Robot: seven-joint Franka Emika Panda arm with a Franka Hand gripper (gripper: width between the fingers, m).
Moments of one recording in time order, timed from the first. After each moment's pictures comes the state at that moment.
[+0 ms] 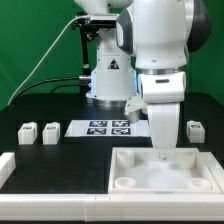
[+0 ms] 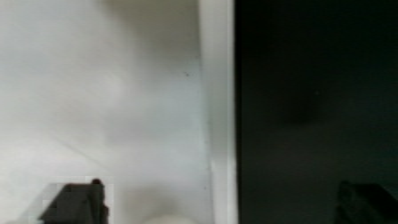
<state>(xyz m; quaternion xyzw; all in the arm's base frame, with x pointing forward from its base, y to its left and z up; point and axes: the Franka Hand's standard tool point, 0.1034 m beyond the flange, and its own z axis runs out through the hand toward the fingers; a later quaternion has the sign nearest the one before) 0.495 0.085 0.037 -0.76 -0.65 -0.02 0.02</state>
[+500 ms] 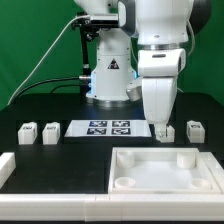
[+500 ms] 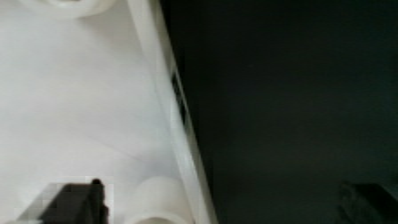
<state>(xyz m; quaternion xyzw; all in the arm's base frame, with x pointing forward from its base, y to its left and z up) 0.484 0.083 0.057 -0.79 -0.61 -0.02 0.01</state>
